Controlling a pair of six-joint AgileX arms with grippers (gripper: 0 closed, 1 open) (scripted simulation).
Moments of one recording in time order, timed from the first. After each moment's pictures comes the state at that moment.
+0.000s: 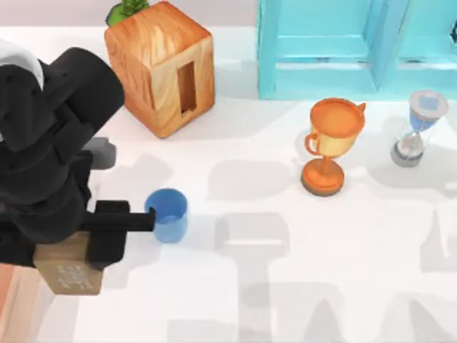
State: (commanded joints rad) left arm -0.54 1.40 1.12 -1.29 0.00 -0.51; right arm 0.00 0.00 0.00 0.00 0.00 0.00
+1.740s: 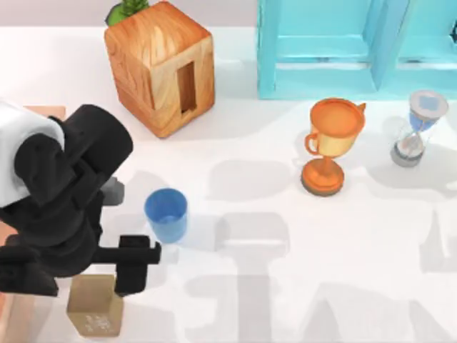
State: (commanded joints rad) left arm -0.53 1.43 0.90 -1.04 0.00 -0.51; right arm 0.00 0.00 0.00 0.00 0.00 0.00
